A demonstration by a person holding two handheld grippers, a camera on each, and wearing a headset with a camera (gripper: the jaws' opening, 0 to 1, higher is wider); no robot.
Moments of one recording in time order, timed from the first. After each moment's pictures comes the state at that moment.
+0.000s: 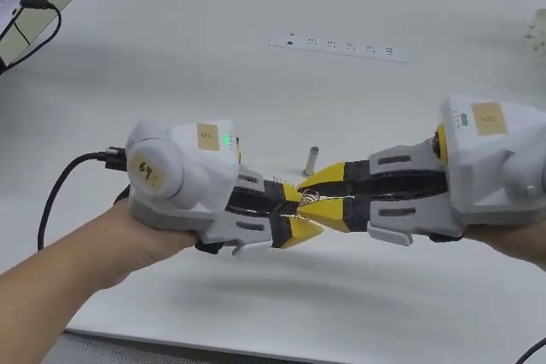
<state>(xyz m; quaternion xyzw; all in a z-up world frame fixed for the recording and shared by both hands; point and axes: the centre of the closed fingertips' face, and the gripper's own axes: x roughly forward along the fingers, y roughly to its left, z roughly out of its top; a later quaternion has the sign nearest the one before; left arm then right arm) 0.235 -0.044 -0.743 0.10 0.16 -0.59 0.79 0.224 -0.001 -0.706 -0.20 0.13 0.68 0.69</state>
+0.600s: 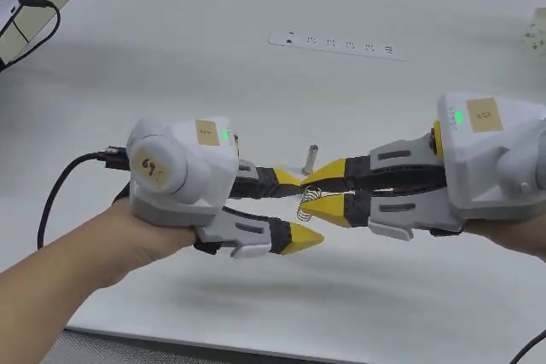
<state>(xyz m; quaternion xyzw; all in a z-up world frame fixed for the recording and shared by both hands) 0.245 -0.036 -0.749 0.10 0.17 -0.56 0.81 0.227 -0.007 -0.709 -0.22 0.13 0.68 0.69</state>
